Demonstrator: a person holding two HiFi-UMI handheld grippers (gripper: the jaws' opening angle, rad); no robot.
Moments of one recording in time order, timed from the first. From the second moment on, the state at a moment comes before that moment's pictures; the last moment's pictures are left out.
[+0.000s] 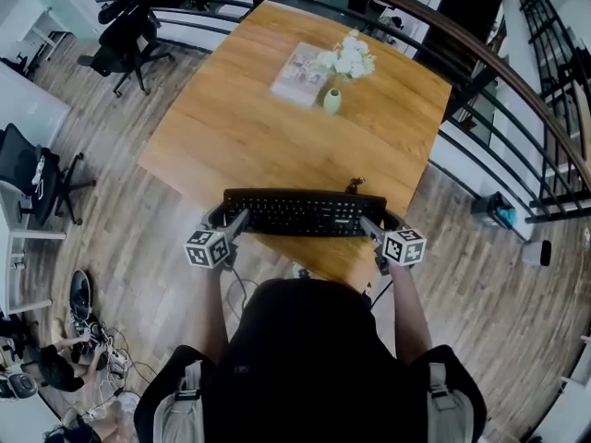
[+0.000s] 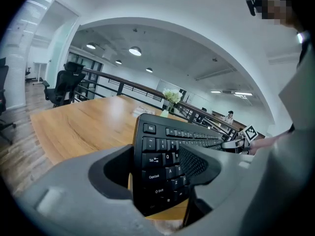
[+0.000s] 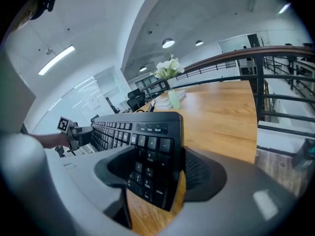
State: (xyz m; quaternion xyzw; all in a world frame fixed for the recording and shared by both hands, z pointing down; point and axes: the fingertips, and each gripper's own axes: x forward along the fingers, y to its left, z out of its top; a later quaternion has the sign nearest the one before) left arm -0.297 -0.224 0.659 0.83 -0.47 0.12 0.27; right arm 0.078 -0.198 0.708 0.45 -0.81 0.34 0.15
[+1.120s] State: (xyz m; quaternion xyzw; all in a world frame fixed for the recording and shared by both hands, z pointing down) left arm -0.302 -0.209 0.525 0.86 -0.50 0.04 0.13; right arm 0.075 -0.208 0.589 0.47 -0.85 0.22 0.09
